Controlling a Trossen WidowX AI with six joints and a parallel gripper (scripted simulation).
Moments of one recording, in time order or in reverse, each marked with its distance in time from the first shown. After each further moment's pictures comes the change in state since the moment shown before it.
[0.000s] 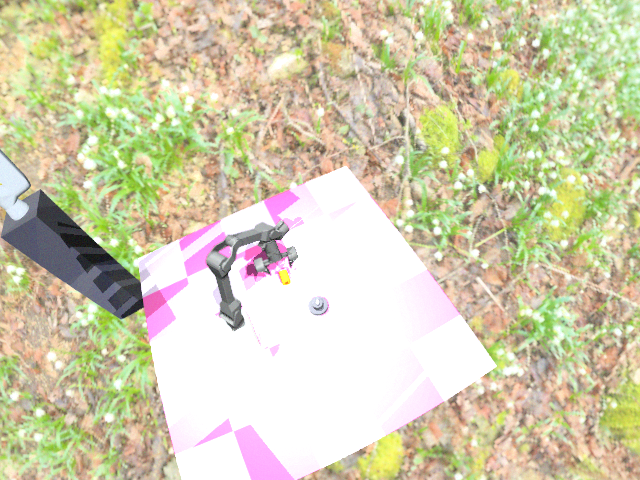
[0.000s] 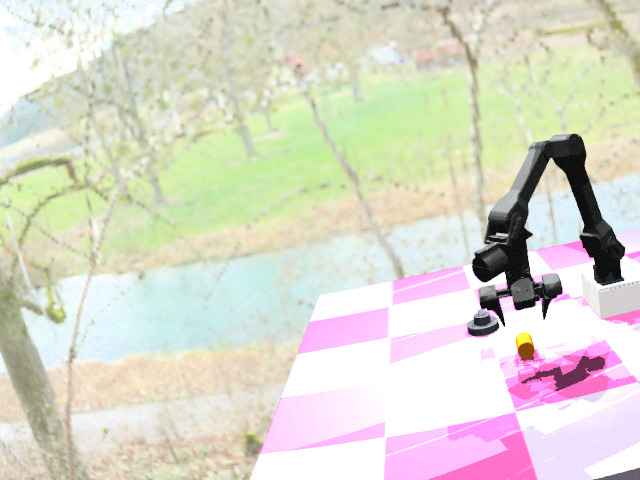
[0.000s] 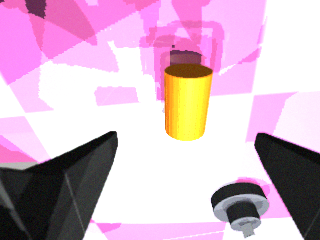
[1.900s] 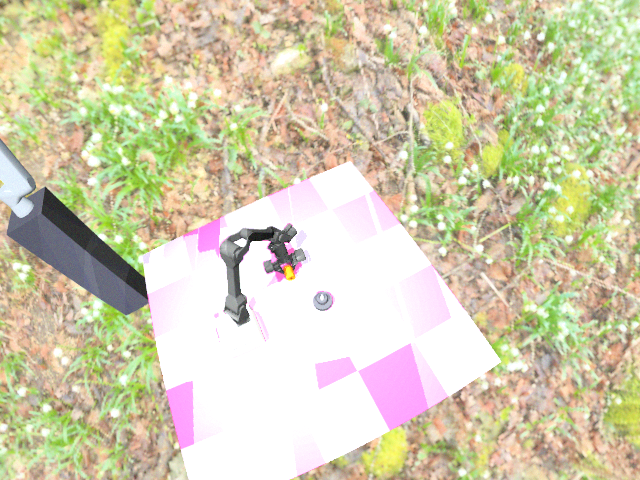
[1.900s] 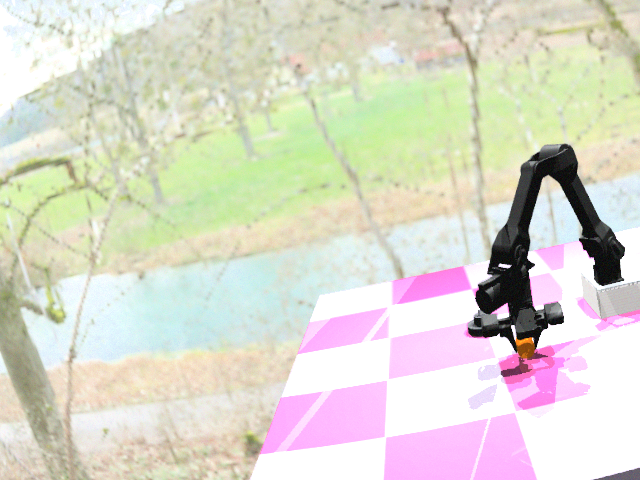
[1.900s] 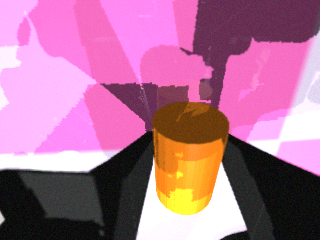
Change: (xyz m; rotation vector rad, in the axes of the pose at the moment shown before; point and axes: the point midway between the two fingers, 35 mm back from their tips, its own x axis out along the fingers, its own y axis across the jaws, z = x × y) arm 0.064 -0.005 0.017 -0.007 0.001 -0.004
